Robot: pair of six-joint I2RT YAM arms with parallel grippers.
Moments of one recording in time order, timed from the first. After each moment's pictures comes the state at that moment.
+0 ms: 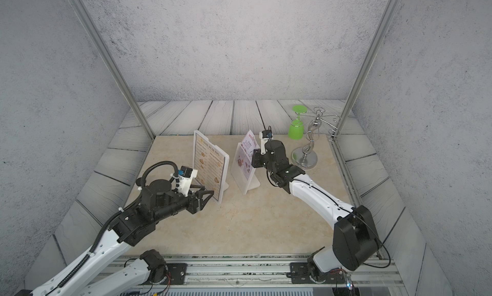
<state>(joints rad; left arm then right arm) -0.69 0.76 0.78 -0.42 0.15 -0.32 0.56 1.46 1.14 -0.06 0.02 0.34</state>
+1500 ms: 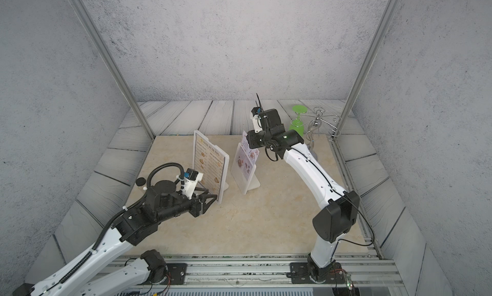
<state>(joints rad) -0.74 0.78 0.78 -0.44 0.16 -0.29 0.52 1.74 1.87 -0.75 -0.11 0.17</state>
